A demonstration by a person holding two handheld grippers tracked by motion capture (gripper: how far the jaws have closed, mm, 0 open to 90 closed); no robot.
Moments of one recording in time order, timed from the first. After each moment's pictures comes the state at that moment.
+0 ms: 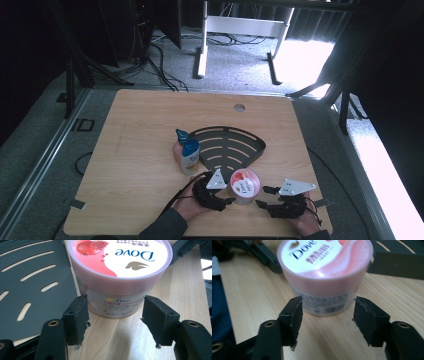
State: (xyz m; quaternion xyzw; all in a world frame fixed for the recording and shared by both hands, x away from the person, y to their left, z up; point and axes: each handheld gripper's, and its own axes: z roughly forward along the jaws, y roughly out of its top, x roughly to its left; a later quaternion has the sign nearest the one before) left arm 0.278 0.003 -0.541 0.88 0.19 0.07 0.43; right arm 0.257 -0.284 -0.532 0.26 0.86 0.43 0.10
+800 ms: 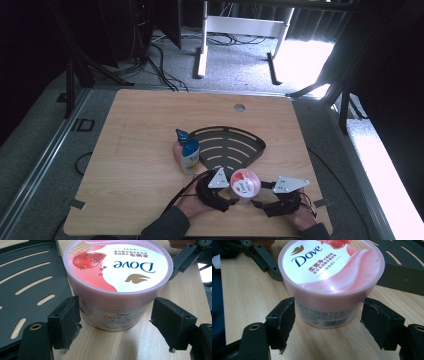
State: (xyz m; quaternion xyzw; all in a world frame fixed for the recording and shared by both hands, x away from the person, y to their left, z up) left arm 0.285 -0.003 -0.543 0.87 0.17 0.07 0.45; right arm 0.271 -0.273 -0.535 0.22 0.87 0.43 0.10
